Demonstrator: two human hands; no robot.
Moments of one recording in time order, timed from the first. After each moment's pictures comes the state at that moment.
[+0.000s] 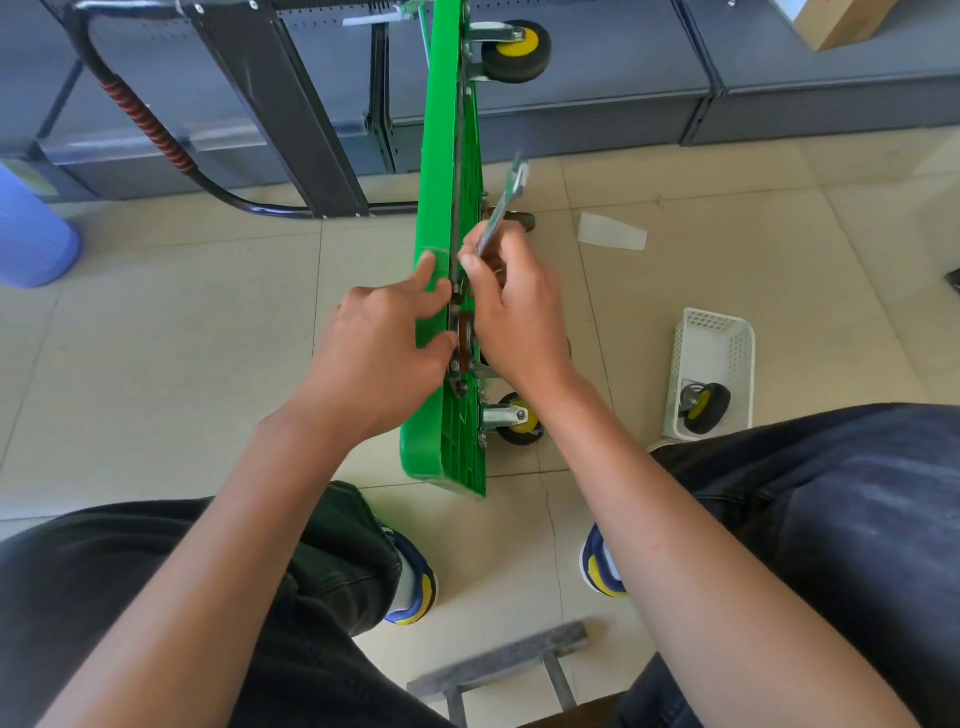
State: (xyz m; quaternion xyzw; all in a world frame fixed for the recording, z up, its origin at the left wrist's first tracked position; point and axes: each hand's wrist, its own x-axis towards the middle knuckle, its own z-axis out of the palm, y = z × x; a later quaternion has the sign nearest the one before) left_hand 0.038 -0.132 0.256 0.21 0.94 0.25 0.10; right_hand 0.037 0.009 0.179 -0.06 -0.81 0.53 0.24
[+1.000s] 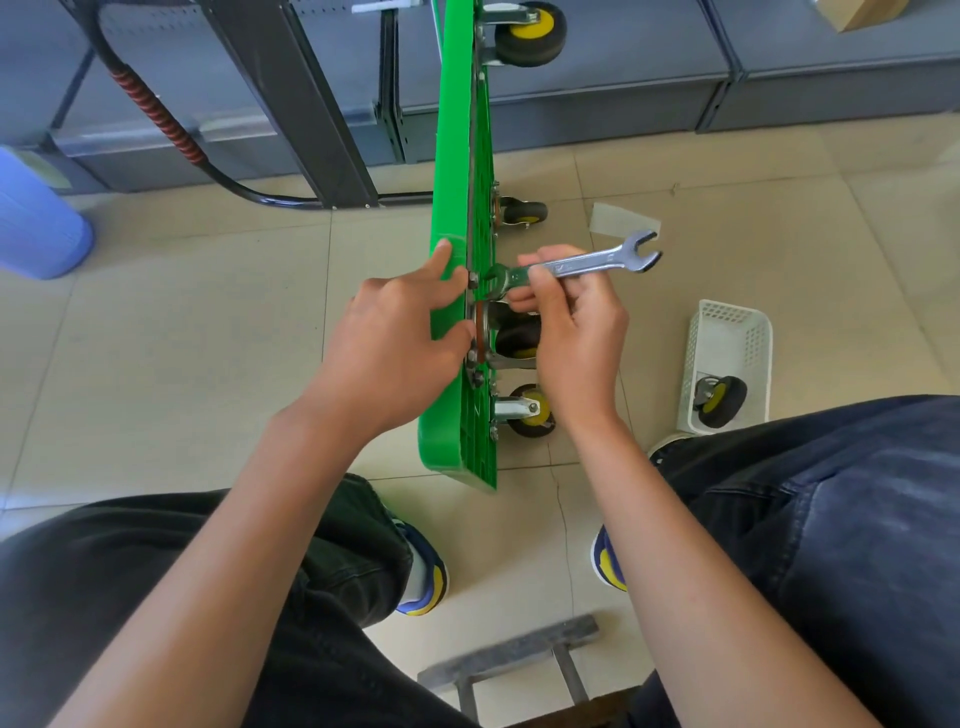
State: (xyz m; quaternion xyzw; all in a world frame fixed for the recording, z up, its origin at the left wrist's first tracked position) left_hand 0.039 -0.135 0.249 0.21 0.94 0.26 0.10; right_hand 0.072 0.014 0.166 -0.16 -0.70 0.63 0.28
